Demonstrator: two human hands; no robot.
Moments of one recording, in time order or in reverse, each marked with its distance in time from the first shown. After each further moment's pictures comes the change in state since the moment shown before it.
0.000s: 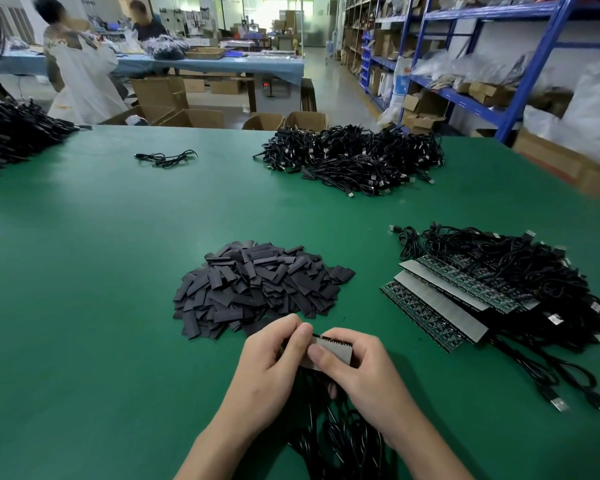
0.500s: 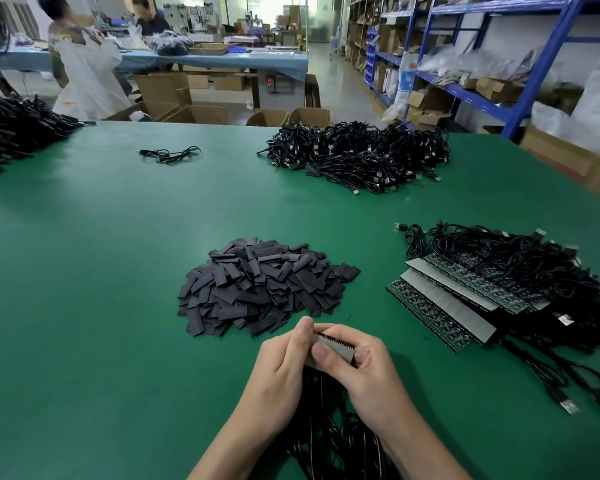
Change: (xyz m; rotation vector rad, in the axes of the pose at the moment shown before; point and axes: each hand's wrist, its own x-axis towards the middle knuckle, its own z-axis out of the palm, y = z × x) left_hand -0.001 -0.006 0.013 -0.204 -0.063 -0.121; right_hand 0.005 0.008 0.012 0.380 -0.023 -0.068
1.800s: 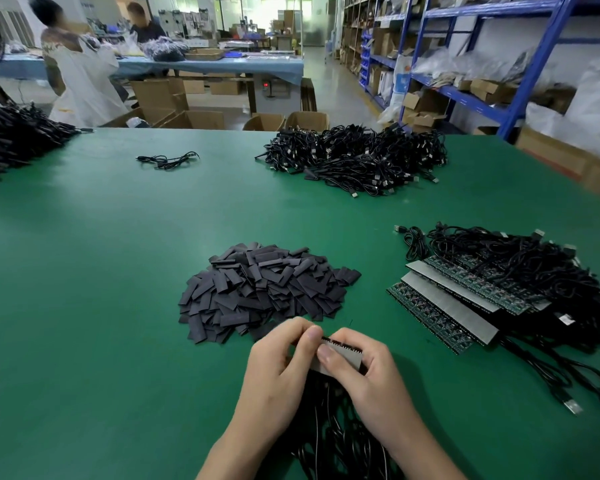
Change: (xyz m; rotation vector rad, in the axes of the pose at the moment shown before) left_hand 0.002 0.006 -0.006 0.264 0.117 0.149; right_hand -0.004 -0.002 0.000 -0.302 0.046 -0.073
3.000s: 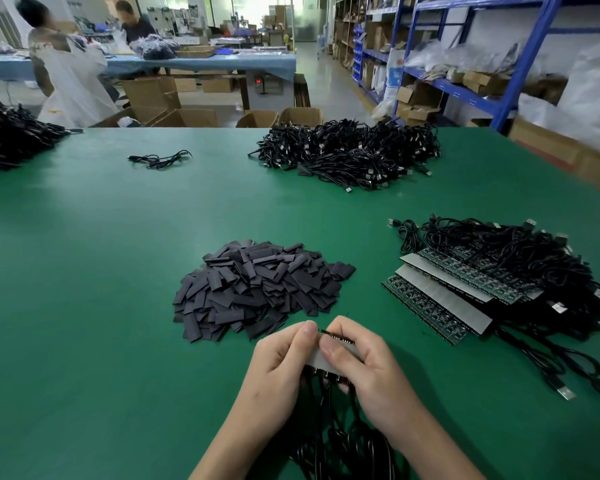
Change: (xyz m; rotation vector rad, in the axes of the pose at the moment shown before) left_hand -0.004 0.004 0.001 -0.352 -0.154 -0.105; right_hand -0.005 -0.012 -0.007 0.056 -0.097 0.079
